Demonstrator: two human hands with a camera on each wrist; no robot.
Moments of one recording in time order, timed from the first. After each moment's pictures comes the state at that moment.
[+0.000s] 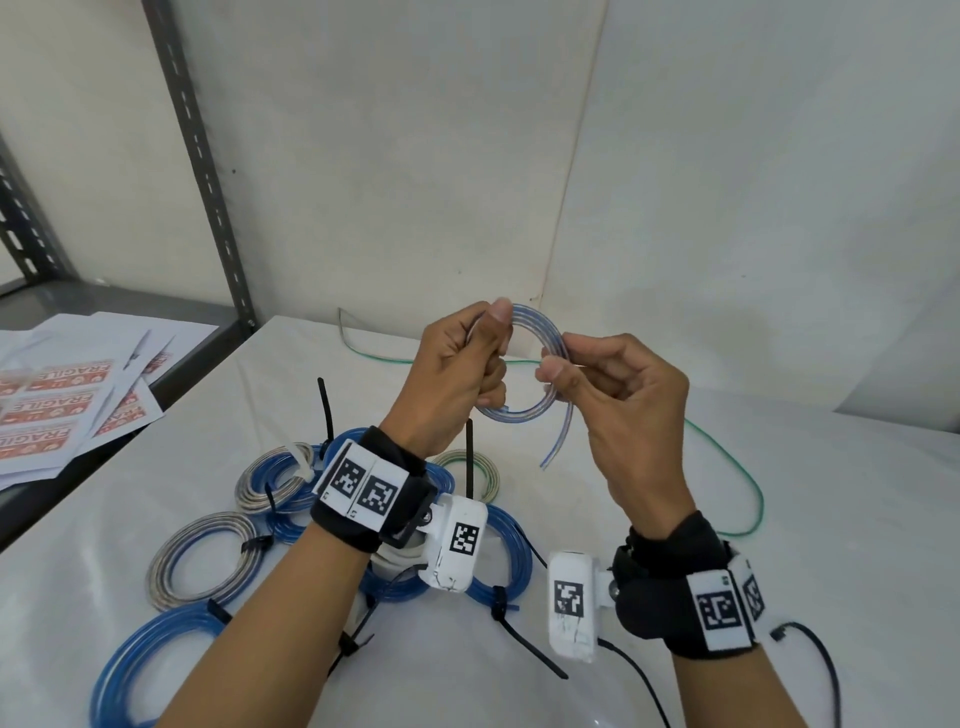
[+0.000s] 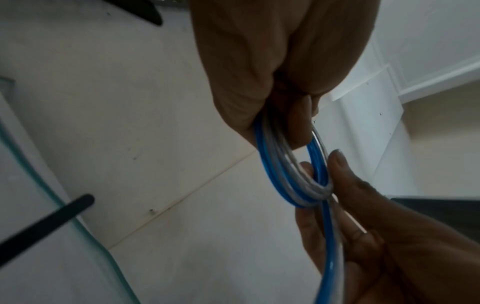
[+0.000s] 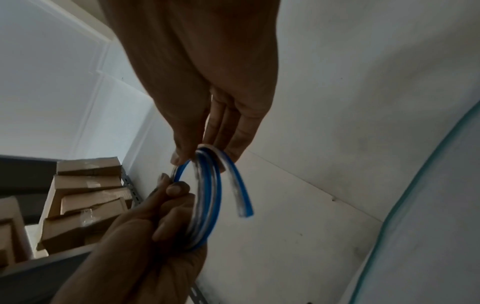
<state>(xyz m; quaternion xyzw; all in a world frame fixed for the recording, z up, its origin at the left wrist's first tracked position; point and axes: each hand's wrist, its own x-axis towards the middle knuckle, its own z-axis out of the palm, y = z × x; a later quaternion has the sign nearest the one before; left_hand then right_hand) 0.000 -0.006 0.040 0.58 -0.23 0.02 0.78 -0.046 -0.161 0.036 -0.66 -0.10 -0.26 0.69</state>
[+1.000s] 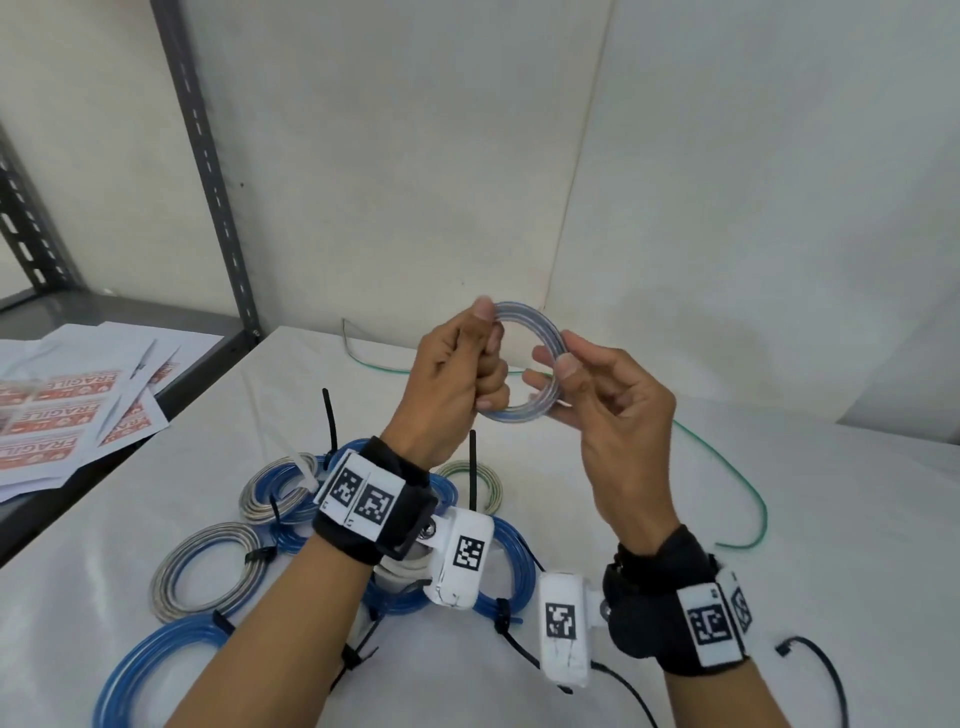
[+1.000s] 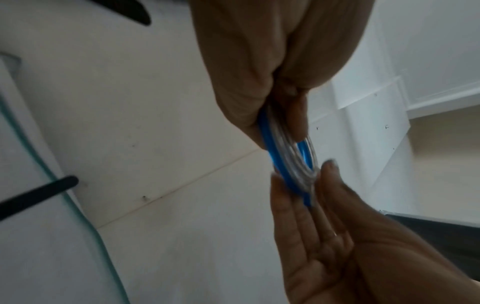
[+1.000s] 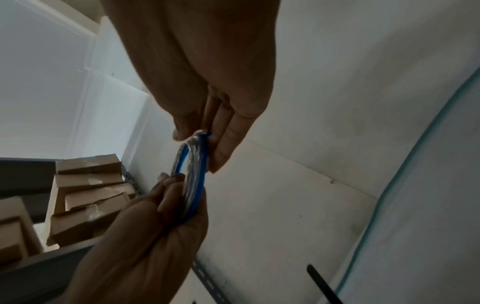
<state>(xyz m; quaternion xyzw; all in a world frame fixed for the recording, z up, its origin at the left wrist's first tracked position) -0.003 -0.005 0.045 0.52 -0.22 0.00 0.83 -0.045 -0.149 0.028 -0.63 -0.11 -0.25 0.72</state>
